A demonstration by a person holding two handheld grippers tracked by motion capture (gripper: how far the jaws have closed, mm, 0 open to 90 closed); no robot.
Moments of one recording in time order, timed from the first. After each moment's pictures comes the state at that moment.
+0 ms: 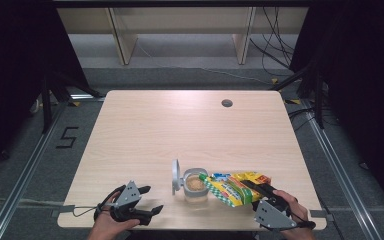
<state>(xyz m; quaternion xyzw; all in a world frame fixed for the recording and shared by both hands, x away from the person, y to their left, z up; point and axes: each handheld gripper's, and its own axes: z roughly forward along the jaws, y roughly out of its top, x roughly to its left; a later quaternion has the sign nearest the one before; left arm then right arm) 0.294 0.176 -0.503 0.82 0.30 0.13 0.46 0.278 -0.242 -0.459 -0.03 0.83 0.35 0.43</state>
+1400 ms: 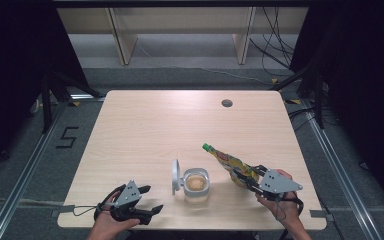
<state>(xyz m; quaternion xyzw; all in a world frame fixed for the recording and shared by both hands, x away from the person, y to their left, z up) 0.295 0.176 -0.503 0.82 0.30 0.13 0.46 0.336 -0.247 -0.468 0.12 0.78 0.52 0.32</state>
